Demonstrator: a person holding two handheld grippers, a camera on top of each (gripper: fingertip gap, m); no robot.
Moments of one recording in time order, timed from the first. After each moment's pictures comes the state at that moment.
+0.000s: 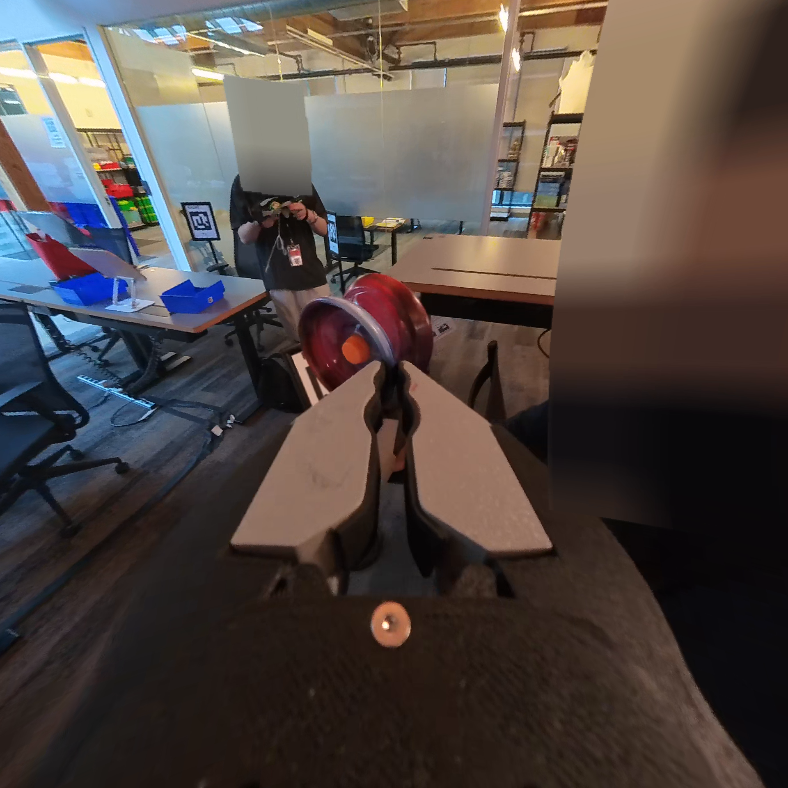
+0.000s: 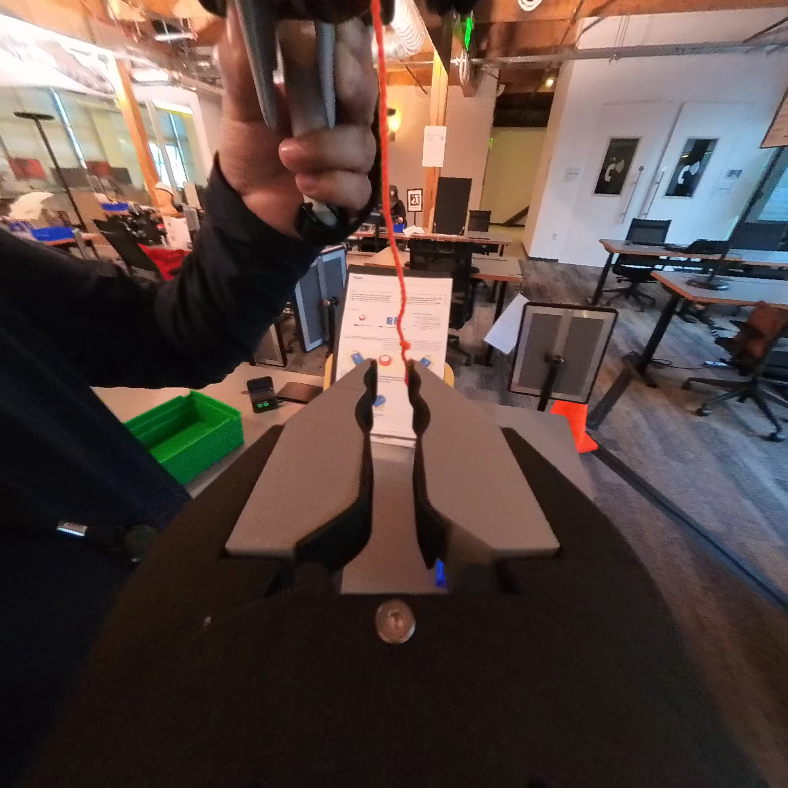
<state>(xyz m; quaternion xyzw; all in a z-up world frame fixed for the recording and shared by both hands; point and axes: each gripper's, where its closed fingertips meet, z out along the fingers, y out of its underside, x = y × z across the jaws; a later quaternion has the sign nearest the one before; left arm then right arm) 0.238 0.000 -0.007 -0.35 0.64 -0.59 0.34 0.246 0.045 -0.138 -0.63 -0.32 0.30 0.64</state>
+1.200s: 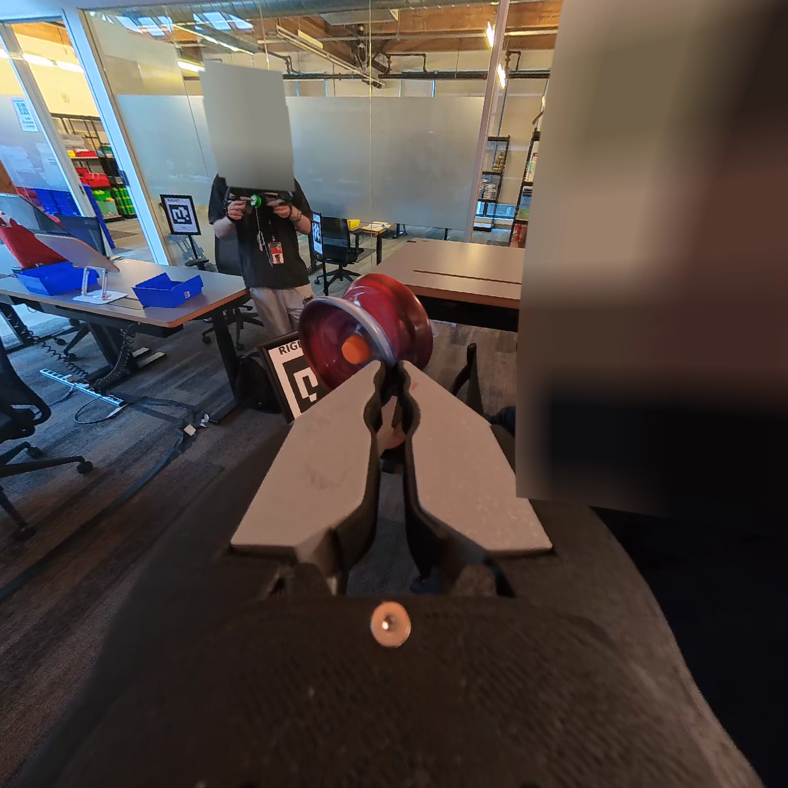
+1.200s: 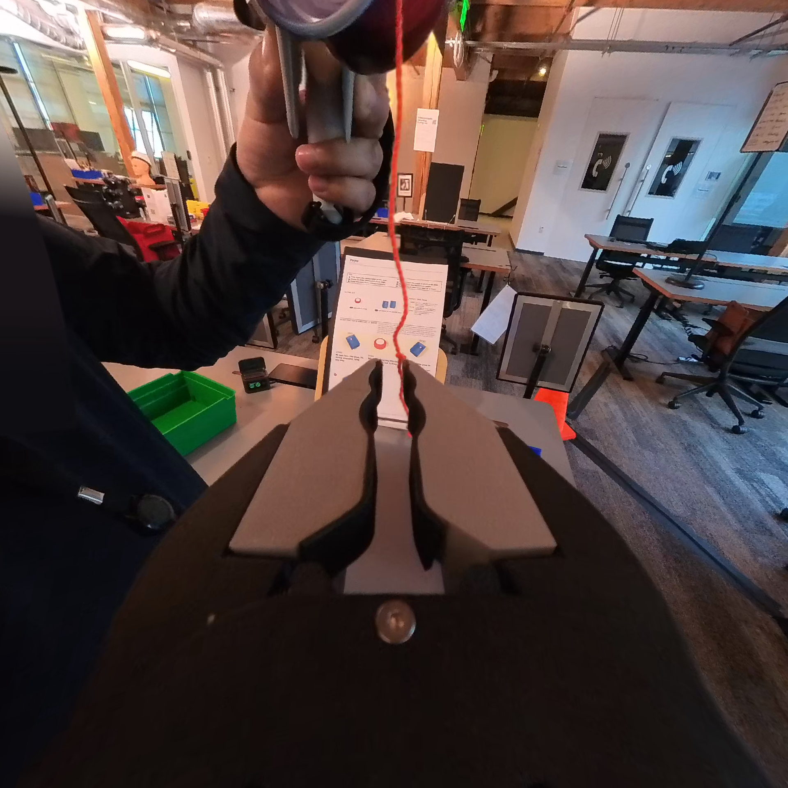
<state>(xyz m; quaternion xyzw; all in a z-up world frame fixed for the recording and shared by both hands) 0.225 -0.013 -0.022 -0.35 0.63 -0.61 0.31 0.253 0.014 -0.145 -0.64 -0.33 0.27 0.64</state>
